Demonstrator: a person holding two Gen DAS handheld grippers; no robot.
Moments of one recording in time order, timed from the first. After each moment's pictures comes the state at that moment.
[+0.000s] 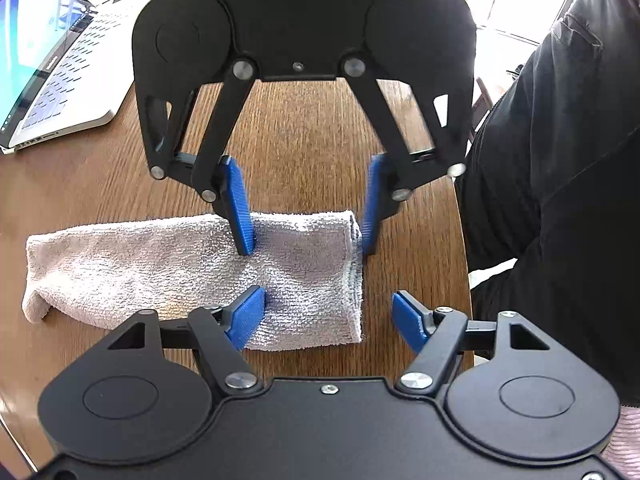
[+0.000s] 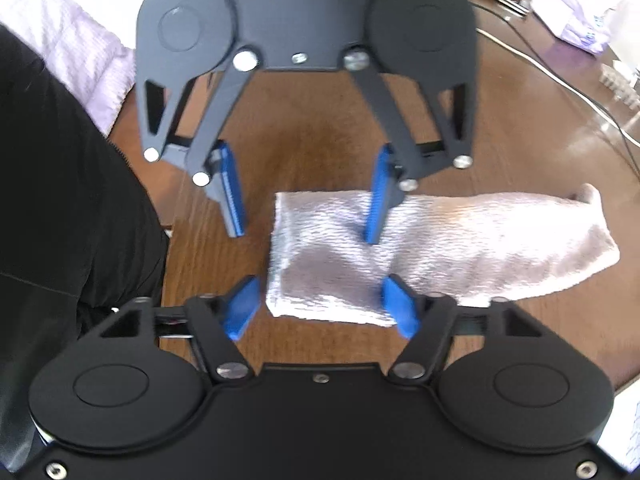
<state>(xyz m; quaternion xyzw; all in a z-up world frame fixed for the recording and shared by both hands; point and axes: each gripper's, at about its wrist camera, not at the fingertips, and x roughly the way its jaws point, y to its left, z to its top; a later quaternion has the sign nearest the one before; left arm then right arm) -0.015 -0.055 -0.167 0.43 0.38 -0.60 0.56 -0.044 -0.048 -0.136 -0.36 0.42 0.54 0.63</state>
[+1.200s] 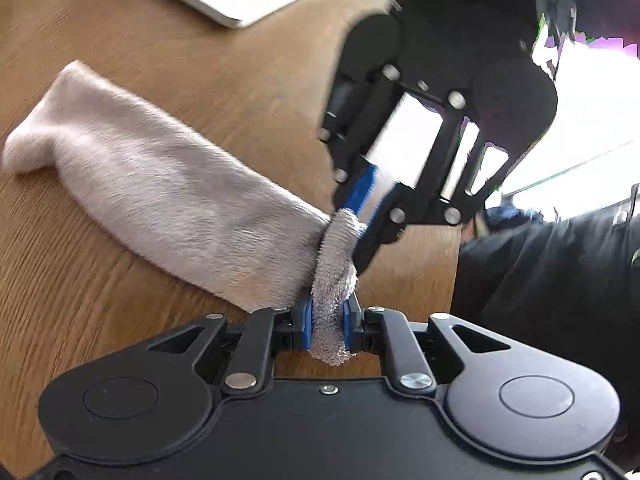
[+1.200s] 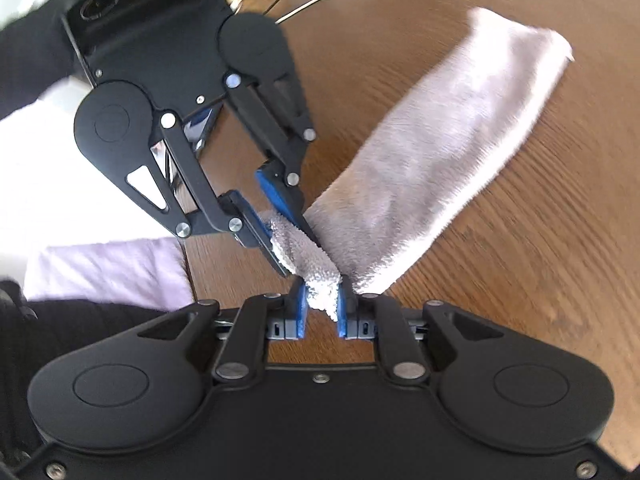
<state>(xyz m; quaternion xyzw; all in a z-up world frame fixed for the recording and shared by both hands) 0.120 -0.035 -0.181 0.13 0.59 -0.58 0.55 0.086 -0.120 -0.158 0.05 0.62 0.47 0.63</state>
